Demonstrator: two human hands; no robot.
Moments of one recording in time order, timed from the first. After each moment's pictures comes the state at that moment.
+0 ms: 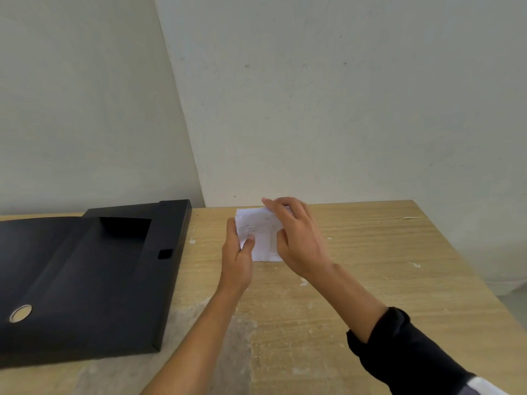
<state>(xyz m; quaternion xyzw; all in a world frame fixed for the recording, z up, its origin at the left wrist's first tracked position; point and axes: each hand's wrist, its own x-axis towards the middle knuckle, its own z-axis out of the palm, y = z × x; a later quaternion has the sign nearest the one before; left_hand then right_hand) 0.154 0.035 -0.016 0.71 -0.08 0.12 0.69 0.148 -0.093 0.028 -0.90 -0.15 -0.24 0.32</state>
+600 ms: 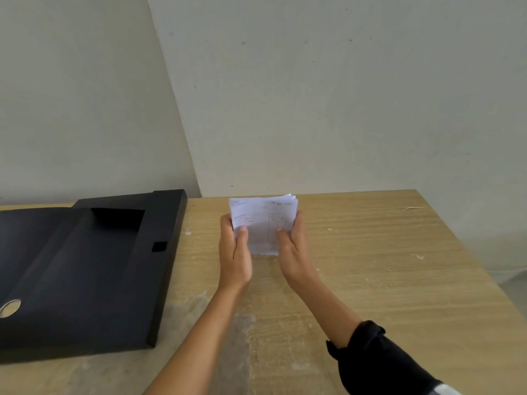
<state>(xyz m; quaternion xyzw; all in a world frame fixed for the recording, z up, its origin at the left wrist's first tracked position) 0.157 0.030 -0.029 0.72 -0.05 0.16 0.68 0.144 -0.076 -0.018 -0.72 0.01 -0.14 0.68</state>
